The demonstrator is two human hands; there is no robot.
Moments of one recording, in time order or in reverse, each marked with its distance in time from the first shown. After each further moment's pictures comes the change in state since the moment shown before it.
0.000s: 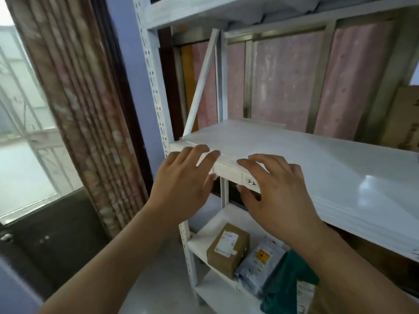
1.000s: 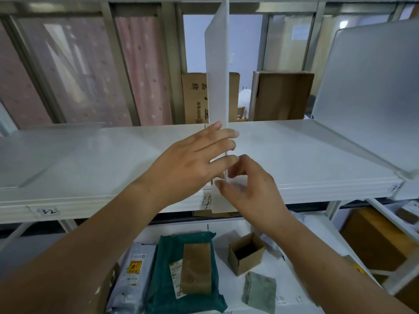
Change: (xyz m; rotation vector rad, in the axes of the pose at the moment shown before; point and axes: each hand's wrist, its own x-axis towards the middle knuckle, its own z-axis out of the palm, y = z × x) left_hand 0.146 0.302 0.049 -0.604 0.430 0.979; right_hand -0.168 0.175 -0.127 0.019 0.305 0.663
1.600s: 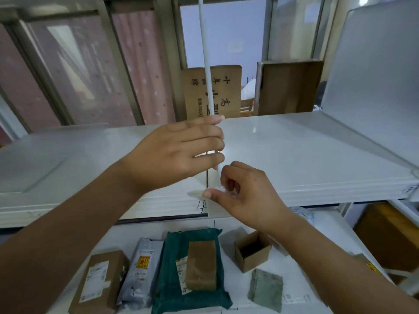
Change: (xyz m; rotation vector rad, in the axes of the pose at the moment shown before) left_hand 0.025 -0.030 -0.015 -0.057 0.105 0.177; right_hand 0.020 0.021 -0.005 0.003 -0.128 -0.225
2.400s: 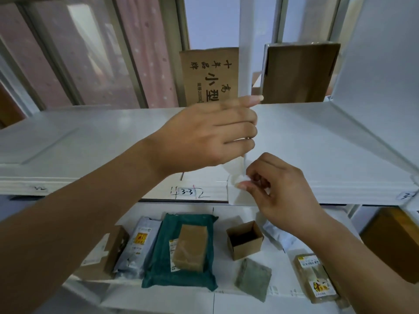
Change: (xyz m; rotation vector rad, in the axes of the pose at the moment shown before) left_hand 0.087 0.034 0.039 0.145 -0.043 0.088; right_hand -0.038 0.067 -0.077 -0.059 0.011 -0.147
